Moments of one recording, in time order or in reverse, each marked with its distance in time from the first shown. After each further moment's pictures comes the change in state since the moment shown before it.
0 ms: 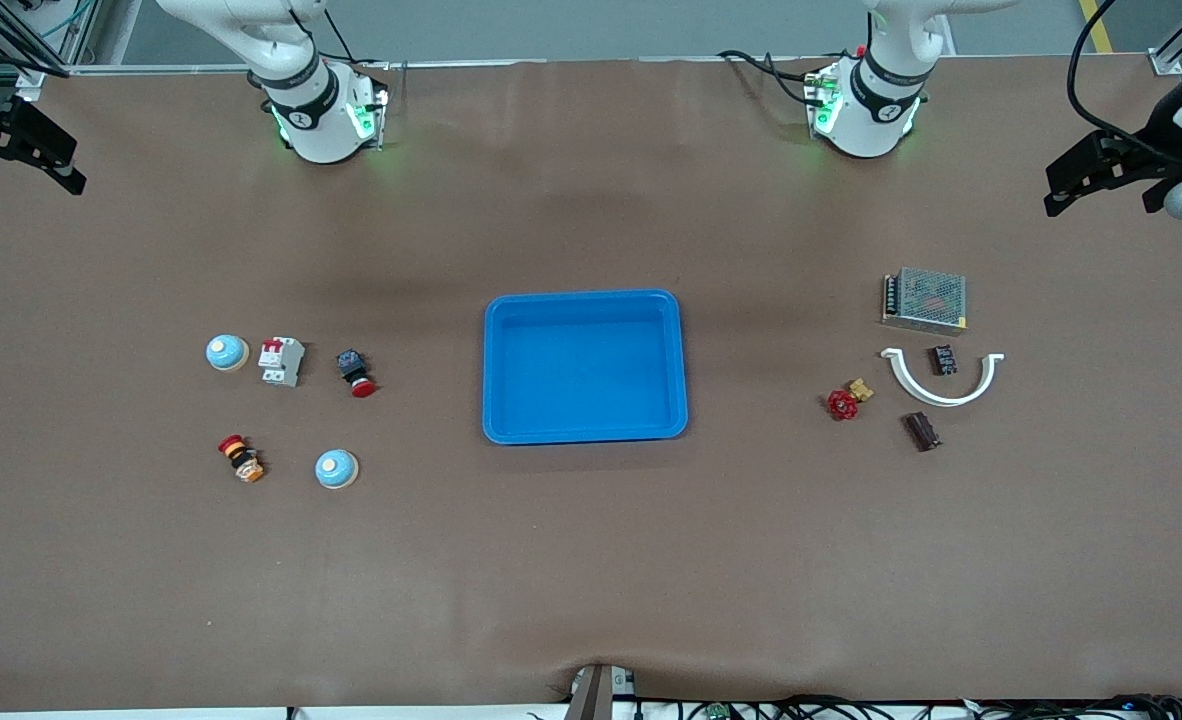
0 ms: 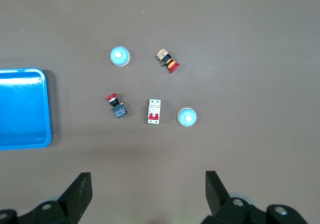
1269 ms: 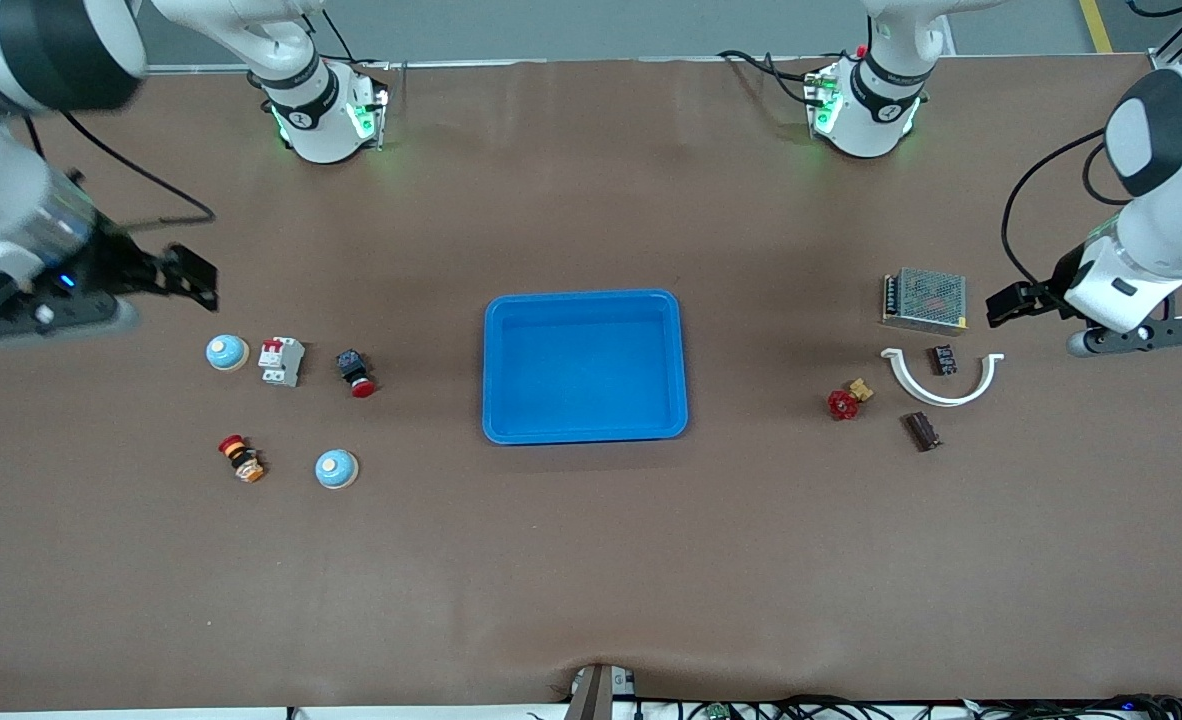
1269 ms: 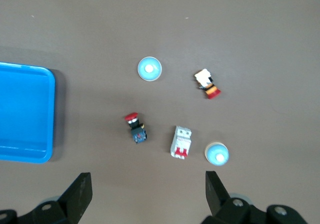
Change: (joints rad) left arm 0.121 0.052 0.002 -0.549 0.014 0.609 0.002; right arm 0.146 0.312 0.013 -0.006 0.000 0.237 -0.010
